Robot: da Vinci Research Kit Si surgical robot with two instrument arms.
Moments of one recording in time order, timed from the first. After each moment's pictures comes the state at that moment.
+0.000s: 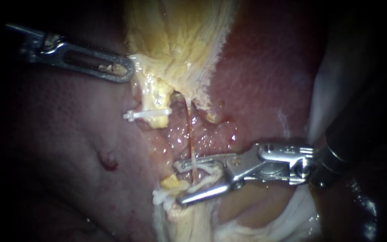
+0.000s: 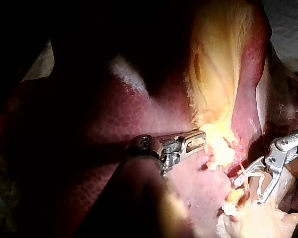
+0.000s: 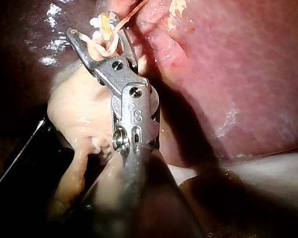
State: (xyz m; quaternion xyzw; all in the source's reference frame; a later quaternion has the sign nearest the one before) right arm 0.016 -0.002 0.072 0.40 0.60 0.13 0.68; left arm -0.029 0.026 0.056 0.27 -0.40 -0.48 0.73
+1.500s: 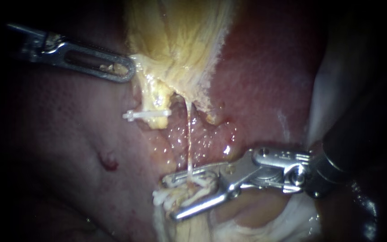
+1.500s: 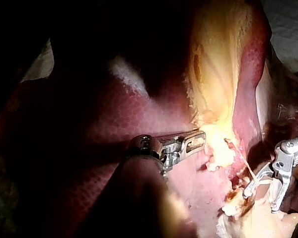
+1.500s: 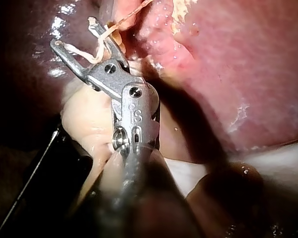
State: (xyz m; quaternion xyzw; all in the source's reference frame) right arm 0.018 -0.002 0.068 0.45 0.61 0.11 0.64; left arm -0.030 0.026 0.056 0.27 -0.40 -0.48 0.73
